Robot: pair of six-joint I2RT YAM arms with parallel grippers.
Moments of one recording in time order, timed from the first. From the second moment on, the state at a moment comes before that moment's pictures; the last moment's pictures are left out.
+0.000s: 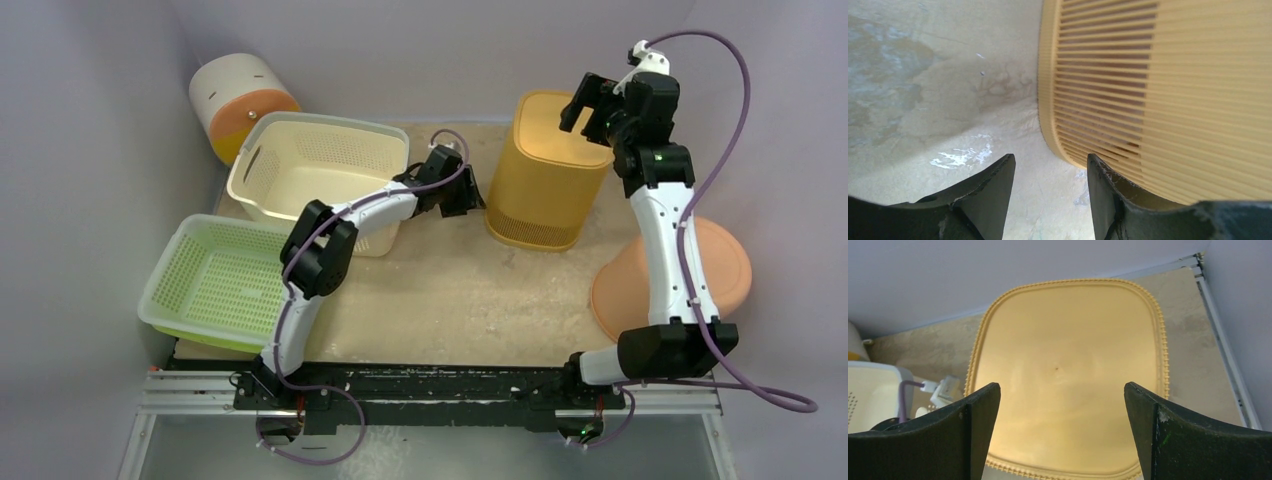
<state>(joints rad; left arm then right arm) -0.67 2.22 1.75 -0.23 0.13 -0.85 0.00 1.42 1.67 -0.60 0.05 0.26</state>
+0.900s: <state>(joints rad) -0.75 2.51 2.26 -0.32 0.18 -0.77 0.08 1.48 1.79 -0.70 0.00 0.27</state>
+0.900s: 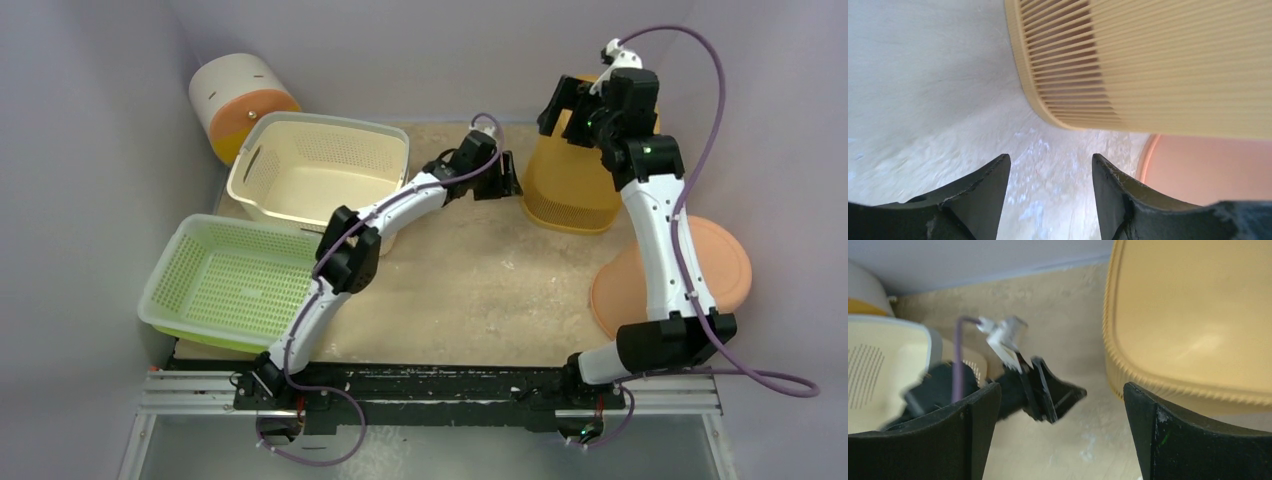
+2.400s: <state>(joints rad) -0.59 1.50 1.60 -0.65 -0.30 -0.38 0.04 1.74 1.54 -0.56 0.56 0.60</state>
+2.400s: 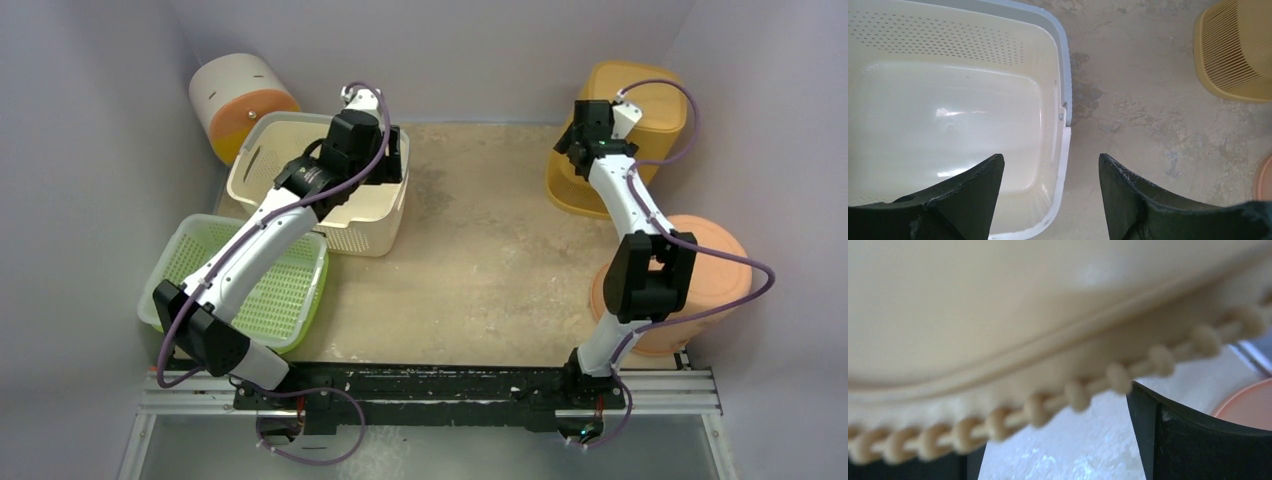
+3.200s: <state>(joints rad) -0.58 1.63 1.56 -0.59 -0.31 -0.36 0.00 1.73 1.53 -0.41 0.46 0.34</state>
